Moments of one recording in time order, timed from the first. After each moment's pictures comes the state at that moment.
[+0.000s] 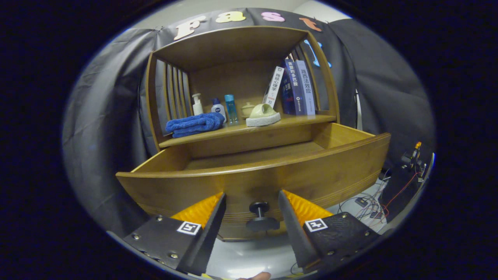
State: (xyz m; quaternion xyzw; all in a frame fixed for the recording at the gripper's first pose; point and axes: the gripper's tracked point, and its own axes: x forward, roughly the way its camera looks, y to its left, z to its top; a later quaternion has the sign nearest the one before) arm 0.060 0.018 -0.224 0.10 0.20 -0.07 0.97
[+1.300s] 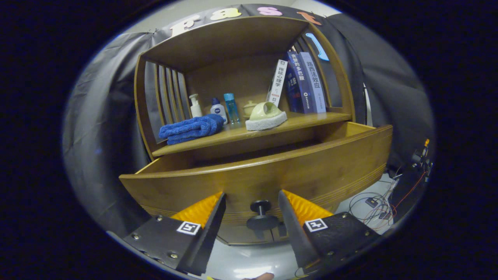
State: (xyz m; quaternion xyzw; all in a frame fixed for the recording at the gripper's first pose) arm 0.118 0.004 -0.232 0.13 0.20 -0.05 0.97
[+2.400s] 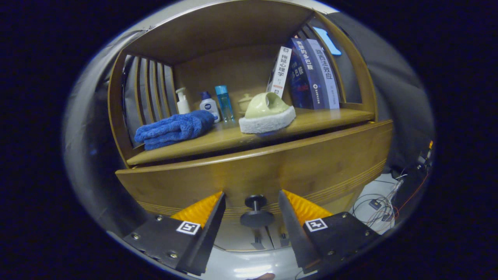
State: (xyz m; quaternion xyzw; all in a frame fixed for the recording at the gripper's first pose) arm 0.199 0.000 -0.258 0.12 0.22 -0.05 0.97
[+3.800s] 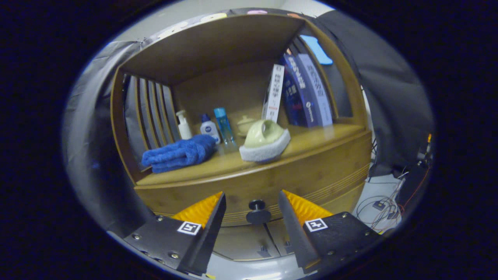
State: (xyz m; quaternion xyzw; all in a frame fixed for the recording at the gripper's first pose) arm 0.185 -0.015 -0.190 0.15 0.14 -0.07 0.98
